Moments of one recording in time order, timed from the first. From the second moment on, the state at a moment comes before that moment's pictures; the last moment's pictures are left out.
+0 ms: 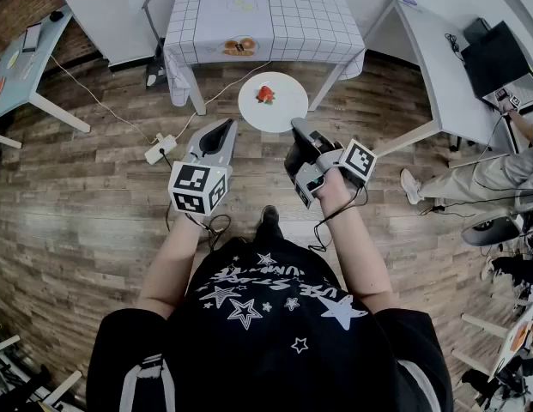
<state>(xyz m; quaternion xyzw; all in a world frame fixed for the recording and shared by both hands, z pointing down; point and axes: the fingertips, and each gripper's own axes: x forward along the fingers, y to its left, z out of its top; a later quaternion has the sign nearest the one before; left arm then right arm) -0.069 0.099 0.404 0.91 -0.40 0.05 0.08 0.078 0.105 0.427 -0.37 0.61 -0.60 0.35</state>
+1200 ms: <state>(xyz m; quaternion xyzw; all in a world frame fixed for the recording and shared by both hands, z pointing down) -0.066 0.098 0.399 0.91 -0.40 0.03 0.08 0.077 0.102 0.429 -0.36 0.63 -0.60 0.33</state>
